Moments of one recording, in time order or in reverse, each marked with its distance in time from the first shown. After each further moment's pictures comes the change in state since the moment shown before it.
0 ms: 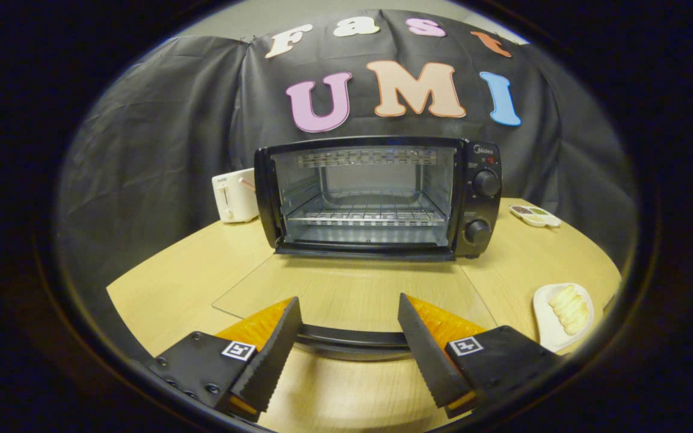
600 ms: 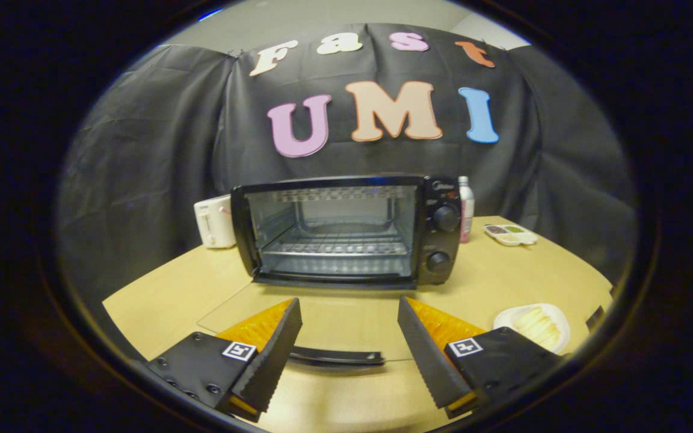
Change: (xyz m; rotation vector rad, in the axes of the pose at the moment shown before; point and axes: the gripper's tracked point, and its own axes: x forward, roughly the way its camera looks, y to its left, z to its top) arm -0.026 -0.069 0.054 0.034 -0.115 -0.134
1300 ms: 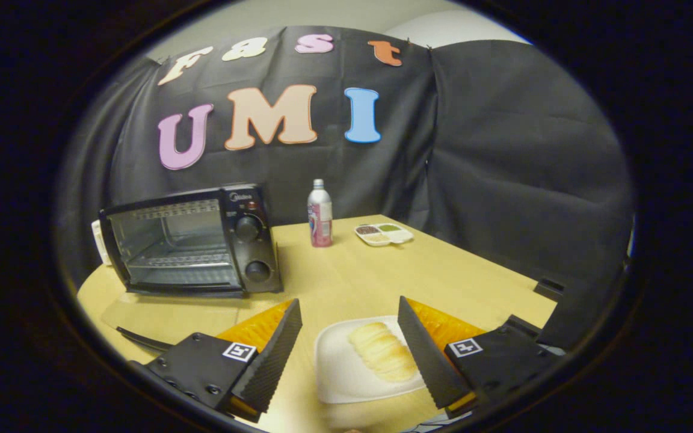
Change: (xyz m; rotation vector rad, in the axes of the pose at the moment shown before) arm -0.028 -0.208 -0.013 0.060 0.027 -0.430
